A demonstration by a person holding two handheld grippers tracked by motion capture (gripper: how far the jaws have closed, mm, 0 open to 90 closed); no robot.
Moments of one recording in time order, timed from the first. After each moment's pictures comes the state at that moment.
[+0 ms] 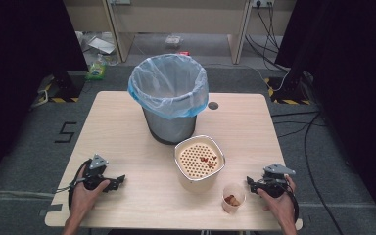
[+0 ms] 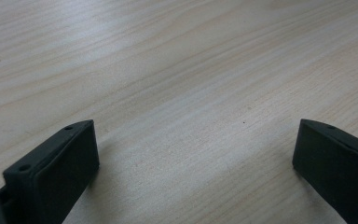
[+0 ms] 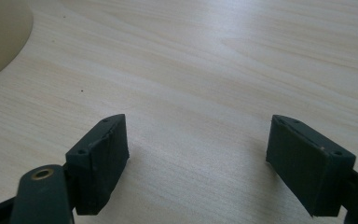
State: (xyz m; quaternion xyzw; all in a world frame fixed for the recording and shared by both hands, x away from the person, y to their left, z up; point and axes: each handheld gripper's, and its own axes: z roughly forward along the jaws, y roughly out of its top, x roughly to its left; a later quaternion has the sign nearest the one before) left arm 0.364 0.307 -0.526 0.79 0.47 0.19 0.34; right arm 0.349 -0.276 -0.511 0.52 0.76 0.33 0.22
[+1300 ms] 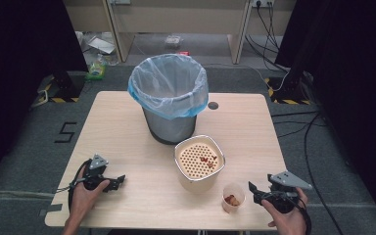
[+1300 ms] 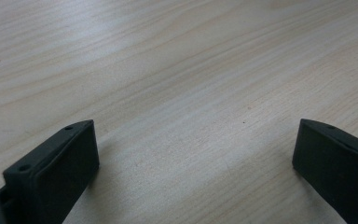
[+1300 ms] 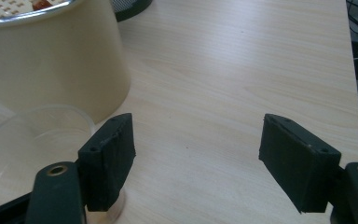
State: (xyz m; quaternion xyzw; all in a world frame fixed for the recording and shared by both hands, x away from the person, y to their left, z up) left arm 0.364 0.307 -0.526 0.79 0.47 0.19 0.34; right arm 0.281 -0.252 -0.431 0.50 0.74 0.37 0.24
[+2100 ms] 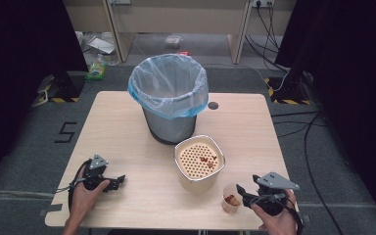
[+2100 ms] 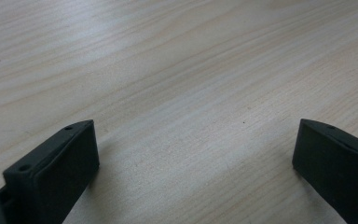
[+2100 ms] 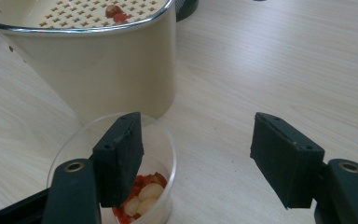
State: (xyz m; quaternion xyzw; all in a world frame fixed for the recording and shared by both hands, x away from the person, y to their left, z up) left arm 0.364 0.307 -0.526 0.79 0.47 0.19 0.34; right arm 0.275 -0.221 -0.422 0.45 0.78 0.38 0.22
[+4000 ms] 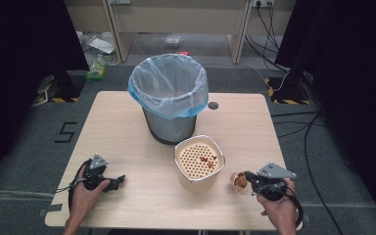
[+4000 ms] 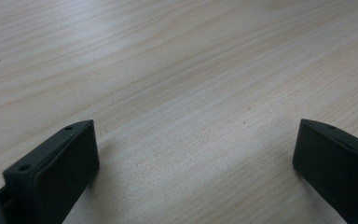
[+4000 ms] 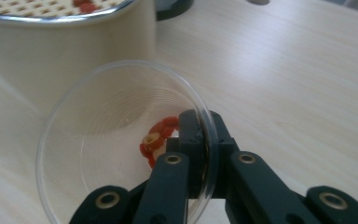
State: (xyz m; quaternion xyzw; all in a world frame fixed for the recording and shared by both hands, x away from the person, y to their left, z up) left arm 0.364 0.307 -0.526 0.79 0.47 0.19 0.34; right arm 0.307 -0.234 -0.431 0.42 0.80 0.37 0.23
